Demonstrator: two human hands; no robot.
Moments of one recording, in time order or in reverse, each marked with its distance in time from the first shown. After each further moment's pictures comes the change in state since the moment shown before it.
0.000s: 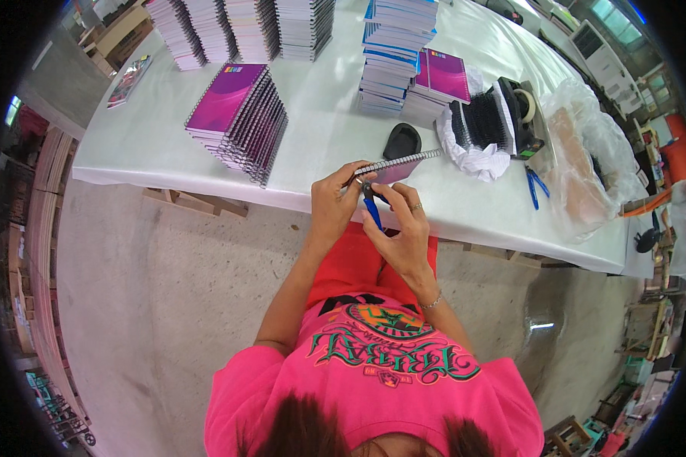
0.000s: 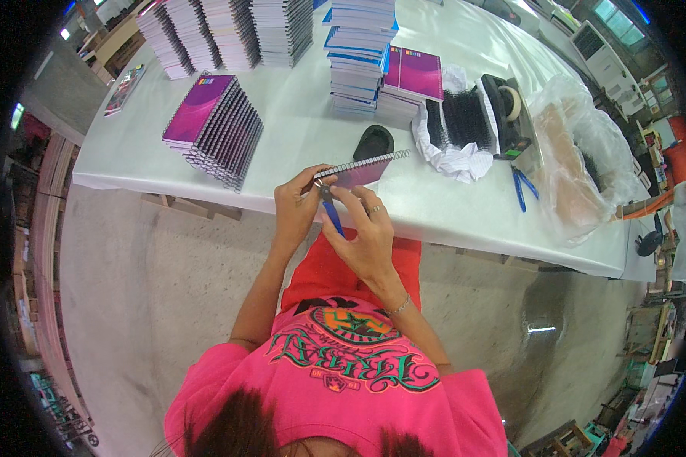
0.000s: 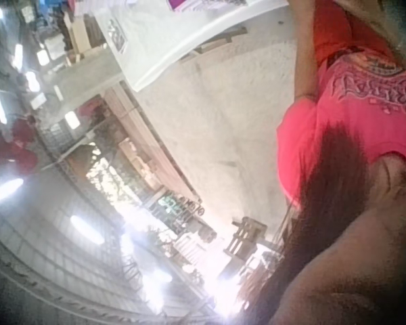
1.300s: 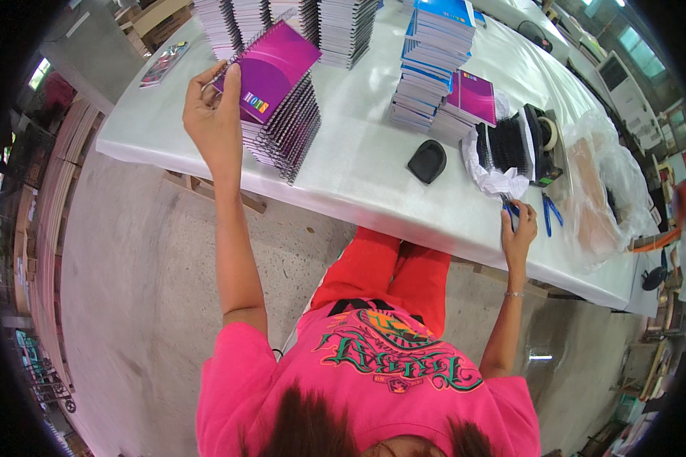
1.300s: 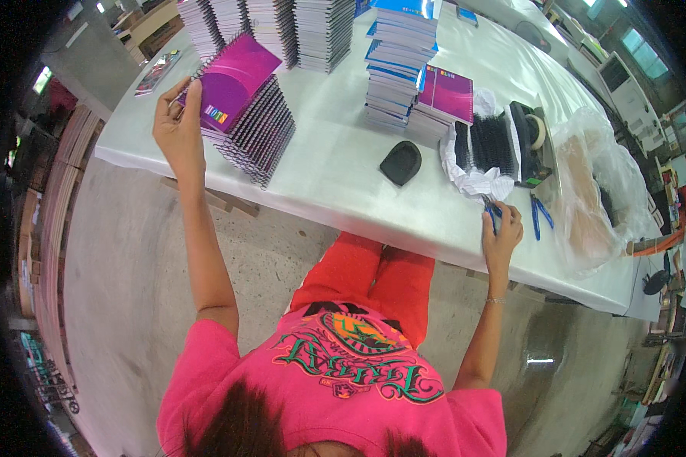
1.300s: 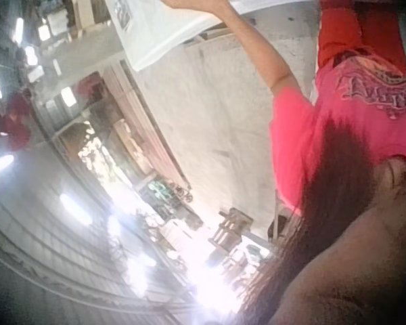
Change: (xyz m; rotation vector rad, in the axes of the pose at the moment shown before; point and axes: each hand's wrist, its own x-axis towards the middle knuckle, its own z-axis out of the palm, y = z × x) left_hand 0.078 0.113 -0.145 0.106 0.693 0.327; right_hand 0.012 0.193 -0.146 -0.629 0.080 0.024
